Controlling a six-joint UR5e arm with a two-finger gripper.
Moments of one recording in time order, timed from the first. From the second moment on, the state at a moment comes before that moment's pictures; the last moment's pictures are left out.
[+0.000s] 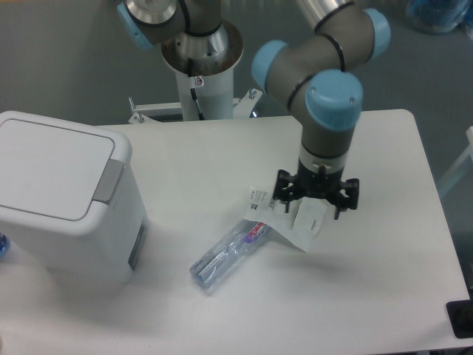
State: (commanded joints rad) arm 2.55 -1.83 -1.57 -1.08 1.39 0.58
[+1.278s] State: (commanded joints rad) arm 2.36 -1.73 -1.50 -1.18 1.04 0.24
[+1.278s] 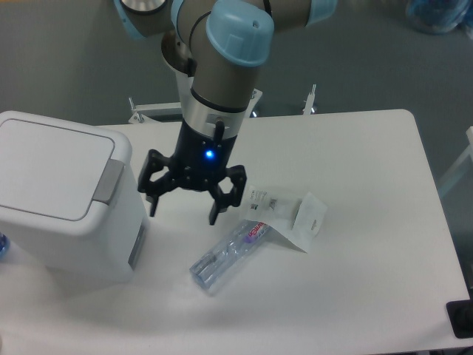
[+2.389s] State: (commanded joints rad) arm 2.34 -1.68 -1.60 -1.20 1.05 0.24
